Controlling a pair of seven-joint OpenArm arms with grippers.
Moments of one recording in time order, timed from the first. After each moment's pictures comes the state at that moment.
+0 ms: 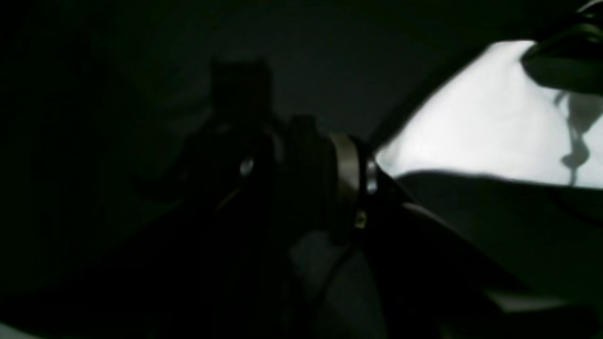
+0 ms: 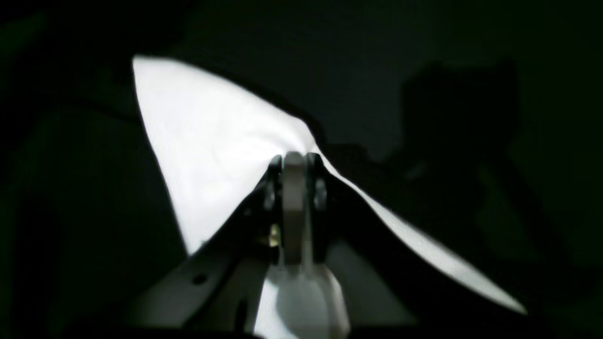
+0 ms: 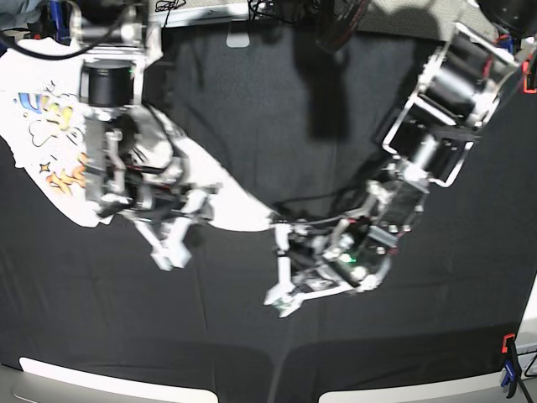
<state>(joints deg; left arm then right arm) -32.9 -5.2 35.1 65.8 -17.9 -16.3 52.6 15.6 8.5 6.9 68.1 22.8 39.0 -52.5</state>
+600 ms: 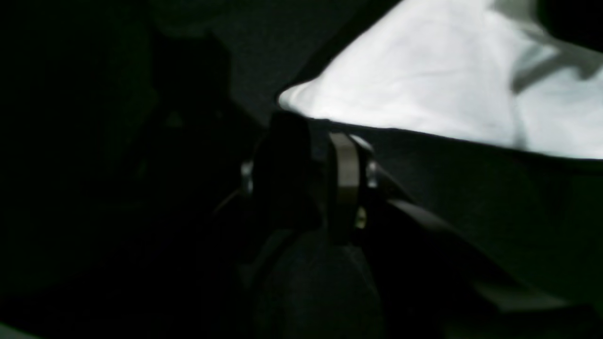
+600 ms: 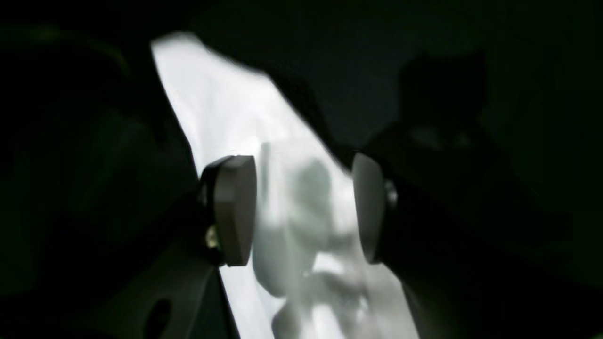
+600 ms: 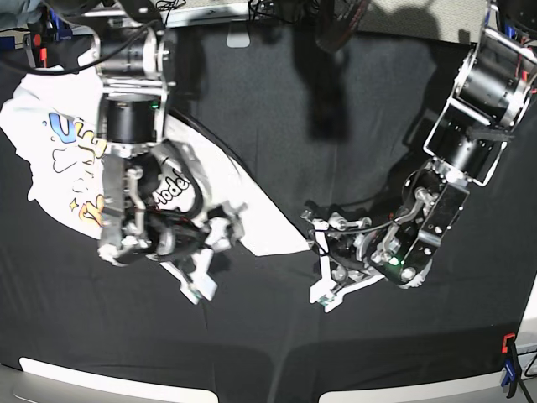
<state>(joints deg) -32.9 -13.0 35.1 65.8 -31.5 -16.3 54.3 23.8 4.7 6.9 68.1 19.8 39.4 -66.9</state>
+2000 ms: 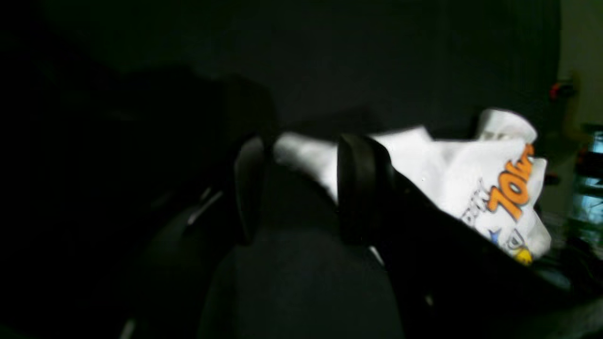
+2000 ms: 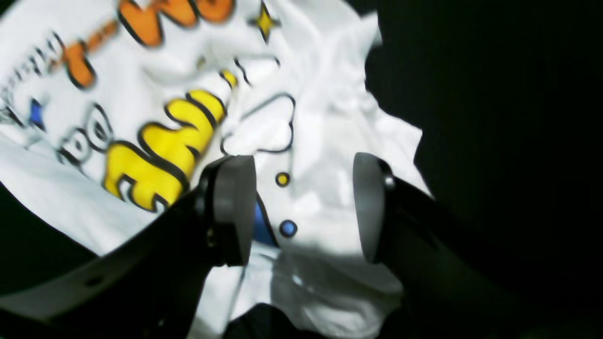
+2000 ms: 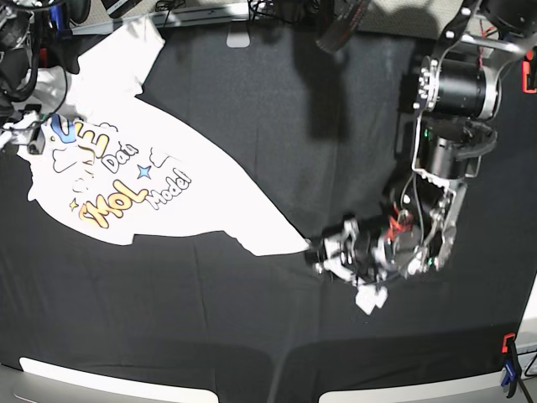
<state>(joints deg) -32.6 -4.2 7.0 42.0 -50.7 -18.3 54.8 -11.6 19.2 52.5 104.5 33.4 39.6 -69.0</state>
